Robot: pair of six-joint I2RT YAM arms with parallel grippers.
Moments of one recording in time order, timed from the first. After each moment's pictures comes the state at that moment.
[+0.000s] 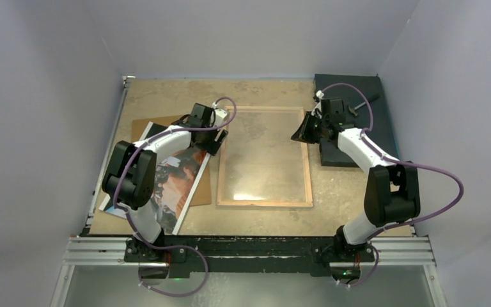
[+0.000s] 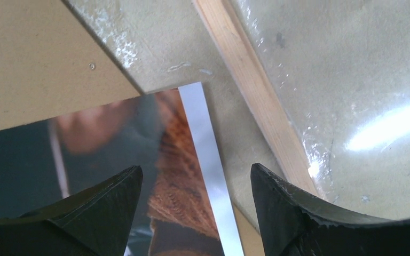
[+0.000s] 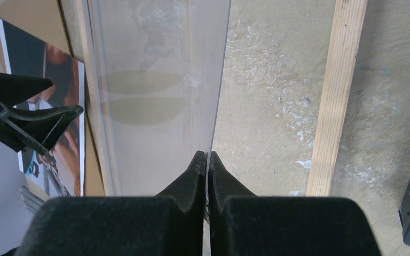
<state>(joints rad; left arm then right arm) -0.38 1.78 1.16 -0.36 -0.01 0.17 0.17 1.57 1.09 -0.34 -0.35 0.49</state>
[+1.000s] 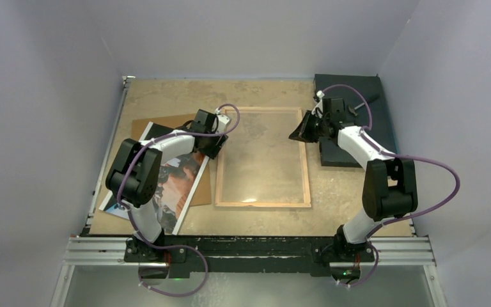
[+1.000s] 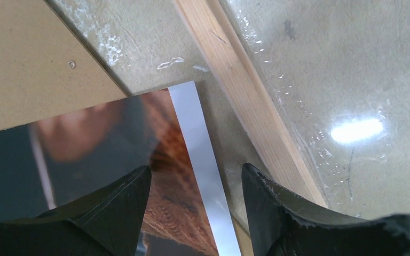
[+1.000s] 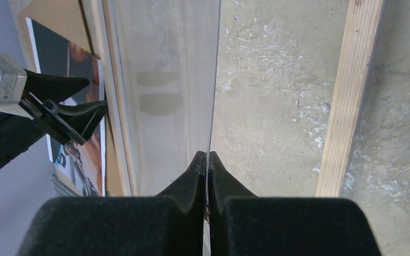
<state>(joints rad) -0.41 1.82 1.11 -0.27 -0.06 0.19 0.15 1.62 1.10 -0.32 -0.45 0.53</state>
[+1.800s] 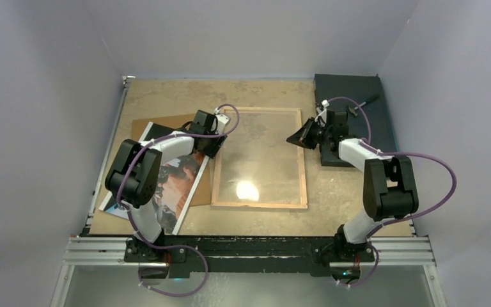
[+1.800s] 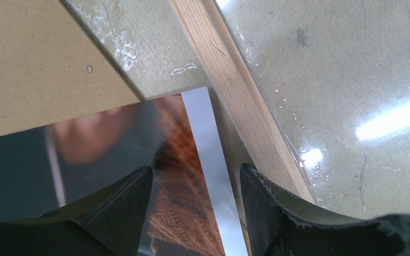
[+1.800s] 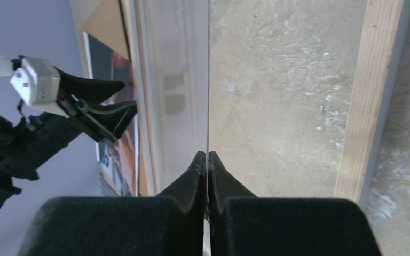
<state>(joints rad) -0.41 1.81 1.08 -0.21 -0.07 0.20 0.11 1.63 0.92 -0.01 -0.60 0.69</state>
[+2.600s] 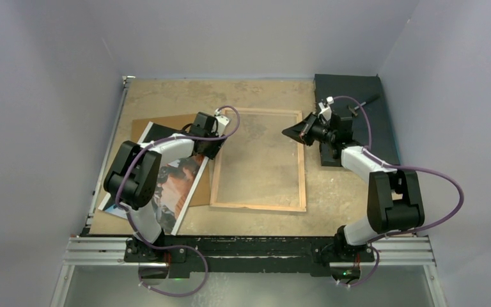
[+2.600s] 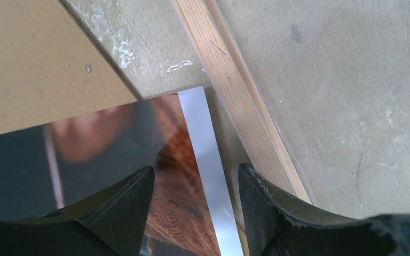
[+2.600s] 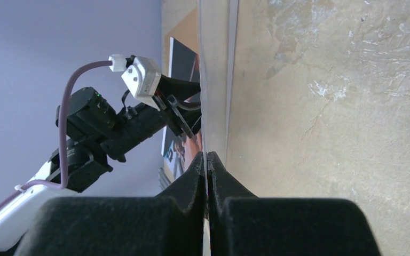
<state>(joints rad) -0.42 1.79 1.05 -0.18 -0.09 0.20 0.12 1.51 0.81 0.26 -0.73 0.96</state>
